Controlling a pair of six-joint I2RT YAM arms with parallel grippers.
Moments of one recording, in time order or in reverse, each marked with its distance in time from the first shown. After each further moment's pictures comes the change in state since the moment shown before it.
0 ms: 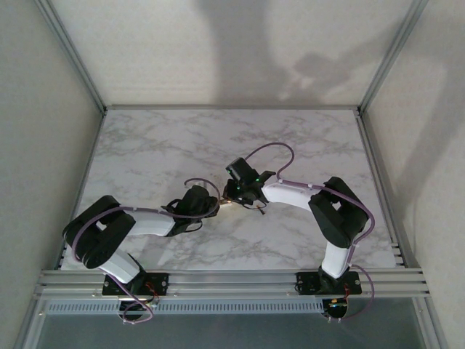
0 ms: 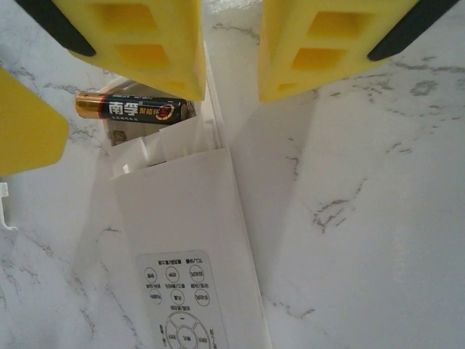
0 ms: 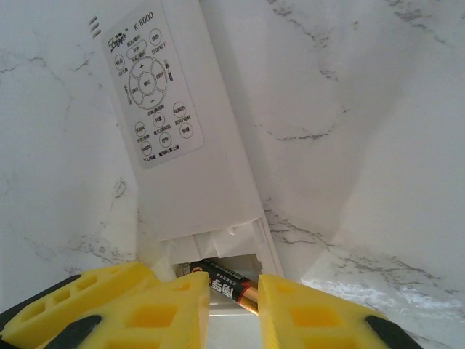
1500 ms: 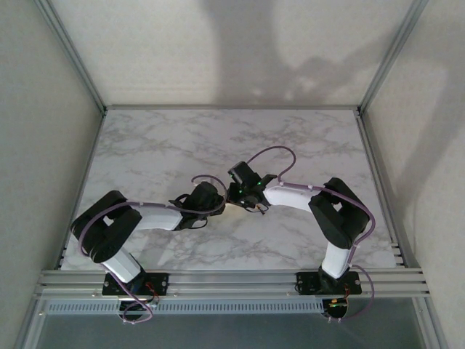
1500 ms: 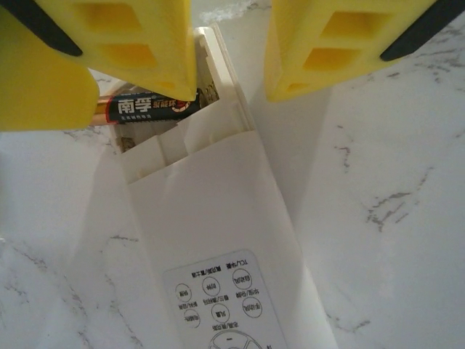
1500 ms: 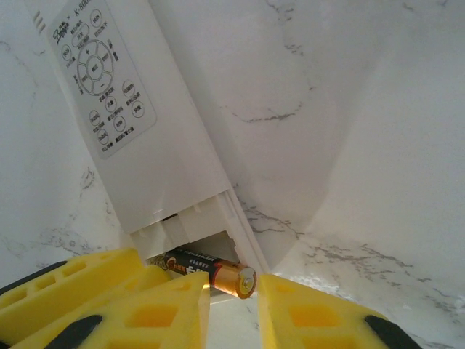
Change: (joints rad) left arm -0.029 0.064 0.114 -0.121 -0.005 -0.002; right arm 0.000 -0.012 -0.056 0.031 0.003 0.000
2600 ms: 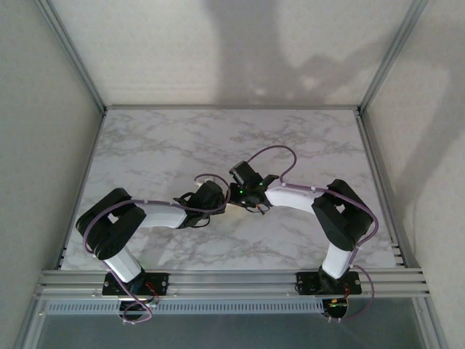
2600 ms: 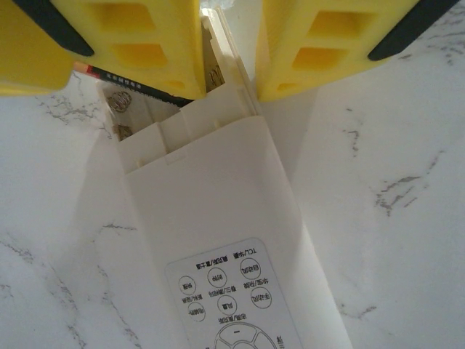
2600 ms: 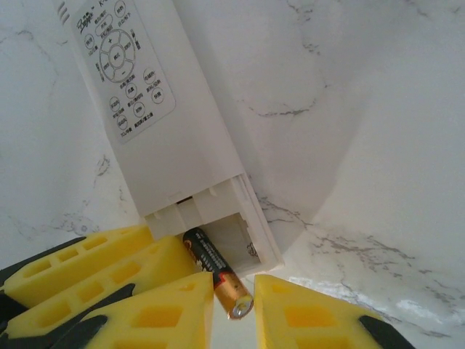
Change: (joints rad) left arm -0.016 0.039 0.051 -0.047 -0.056 -0.003; right arm 0.000 -0.030 -0.018 0.006 -0.014 -0.038
